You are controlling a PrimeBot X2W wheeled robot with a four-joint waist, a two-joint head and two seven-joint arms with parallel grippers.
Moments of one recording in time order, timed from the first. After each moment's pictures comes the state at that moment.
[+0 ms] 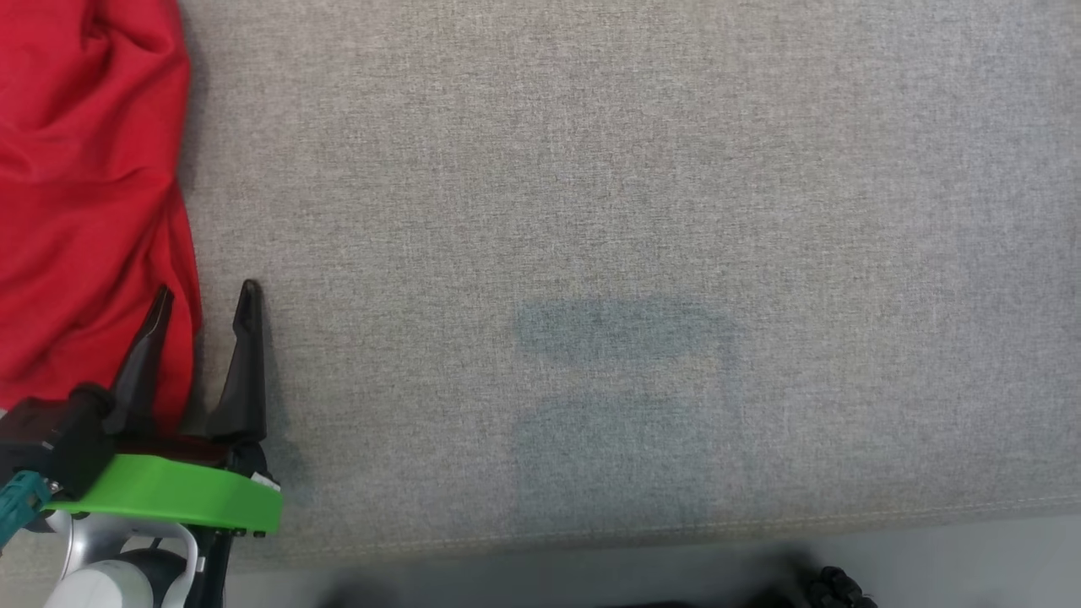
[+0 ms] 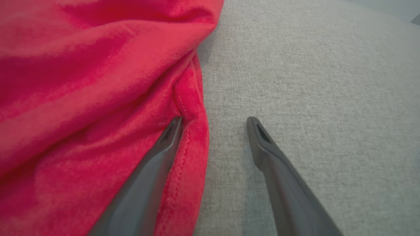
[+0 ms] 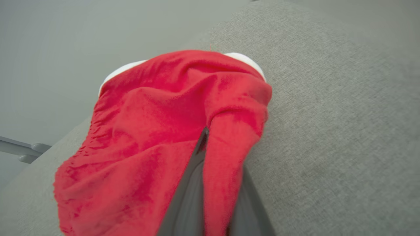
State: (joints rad) left arm -0.01 0.30 -0.21 -0.34 -0.52 0.12 -0.02; right arm -0.73 -0.70 -0.01 0.55 1.06 -0.03 0.22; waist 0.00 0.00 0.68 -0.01
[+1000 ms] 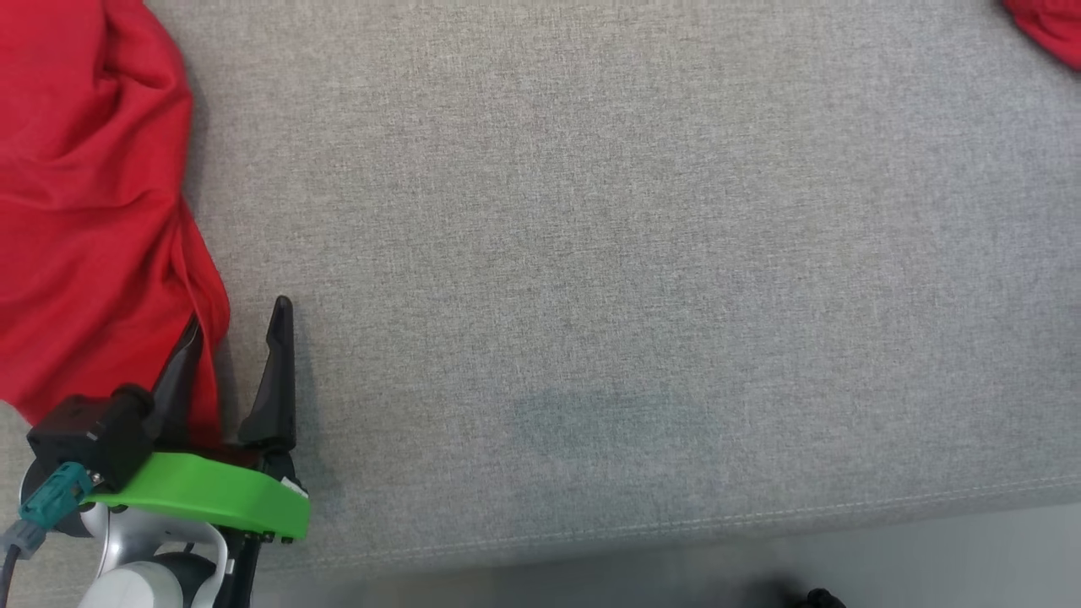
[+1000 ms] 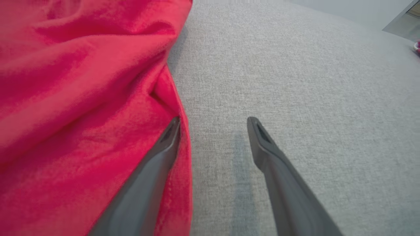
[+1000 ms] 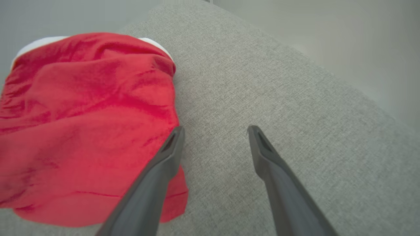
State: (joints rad) left arm -0.01 0.26 -0.22 -0.31 -0.52 0.13 0.01; right arm -0.65 -0.68 0.04 0.76 0.97 -0.03 0.10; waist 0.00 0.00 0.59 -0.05
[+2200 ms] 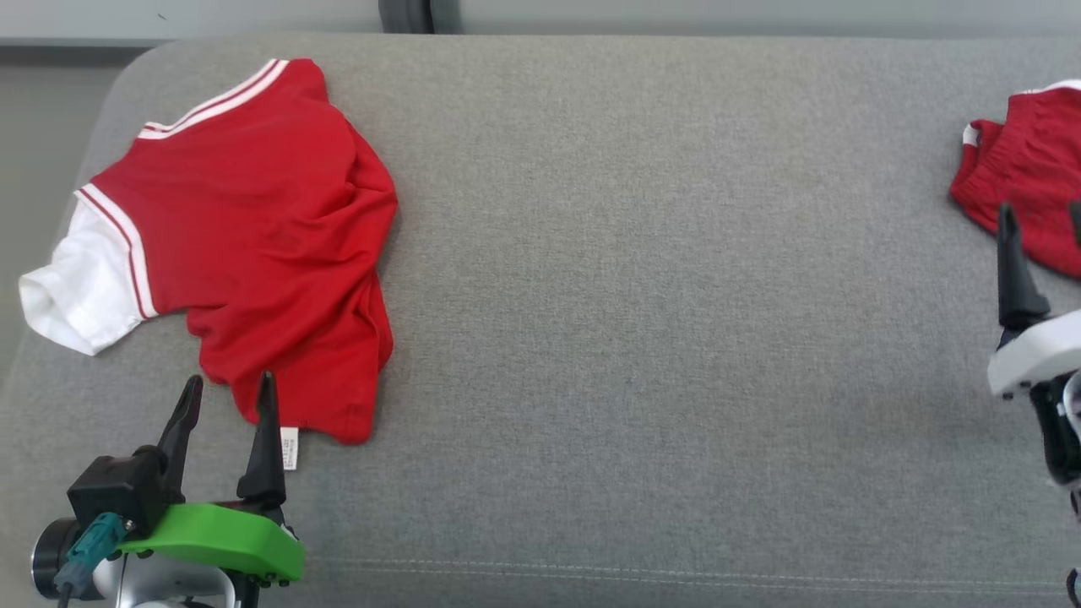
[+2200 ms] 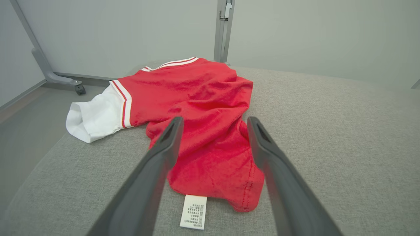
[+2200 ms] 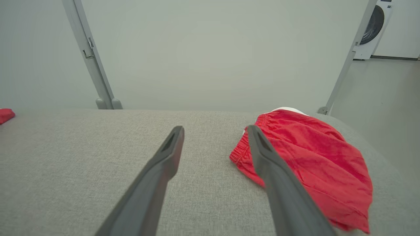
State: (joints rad) left arm 0.04 0.23 -0.21 -0.09 -0.46 0.12 -0.12; right arm -0.28 -0.52 0.27 0.34 0.55 -0.10 -0.26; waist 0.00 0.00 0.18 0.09
